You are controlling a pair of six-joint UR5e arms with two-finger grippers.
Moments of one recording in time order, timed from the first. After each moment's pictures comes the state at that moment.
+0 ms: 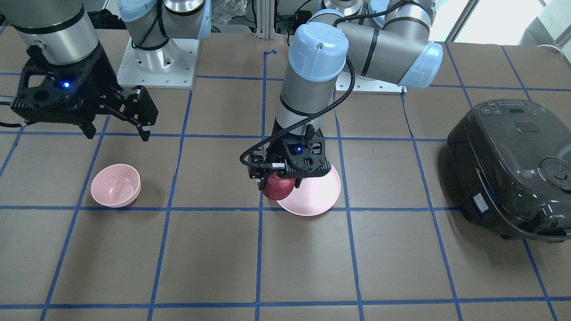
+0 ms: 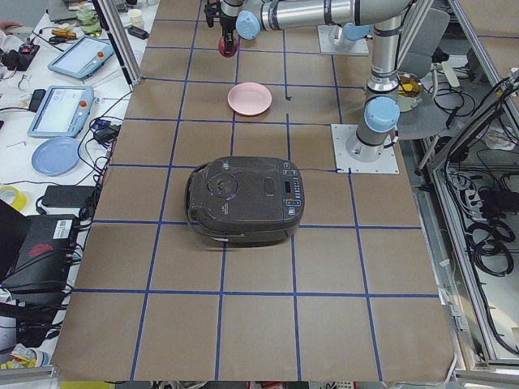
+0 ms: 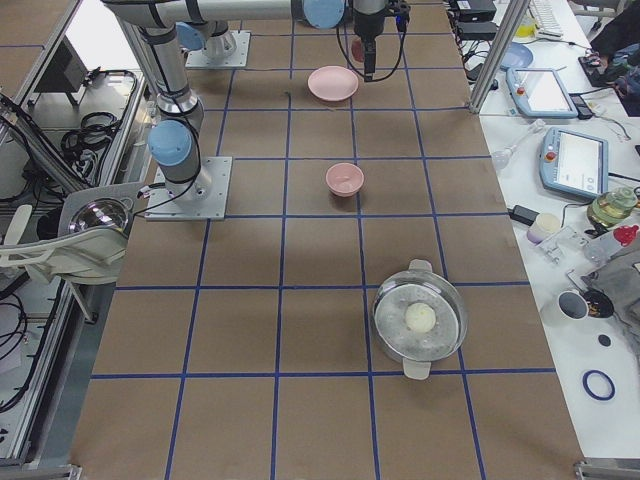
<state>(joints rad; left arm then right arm) -1.87 -1.86 -1.59 -1.00 1.50 -0.48 1.56 -1.47 1.48 -1.64 -1.57 -0.03</state>
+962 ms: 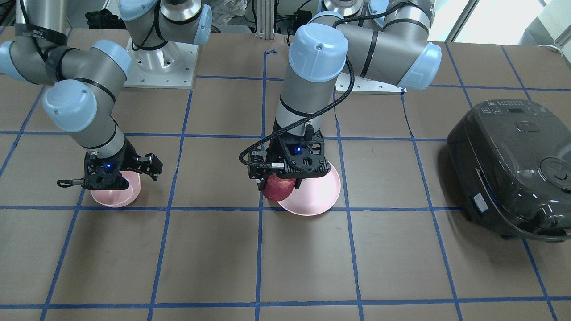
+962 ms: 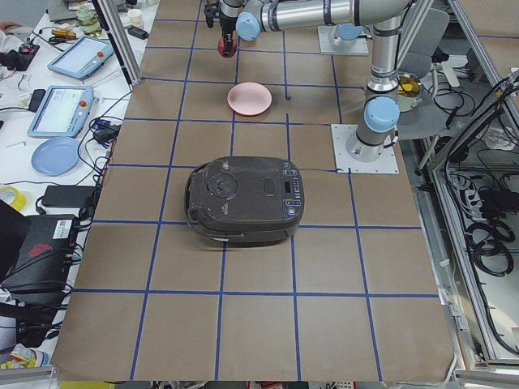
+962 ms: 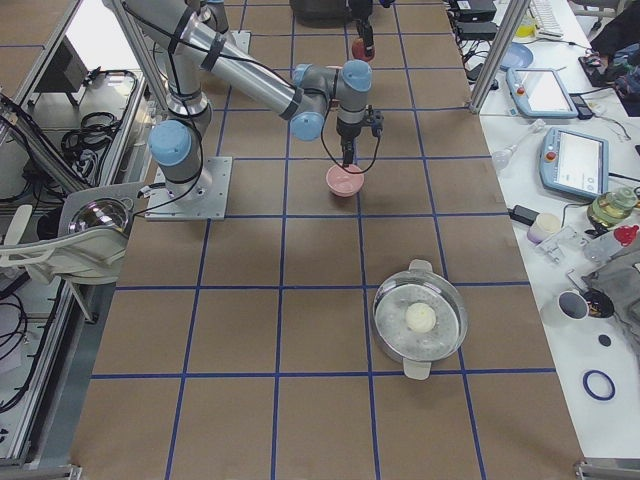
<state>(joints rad) -1.87 -1.86 -1.60 -0.99 1.50 -0.48 1.42 -1.37 2.04 -2.20 -1.56 -0.18</state>
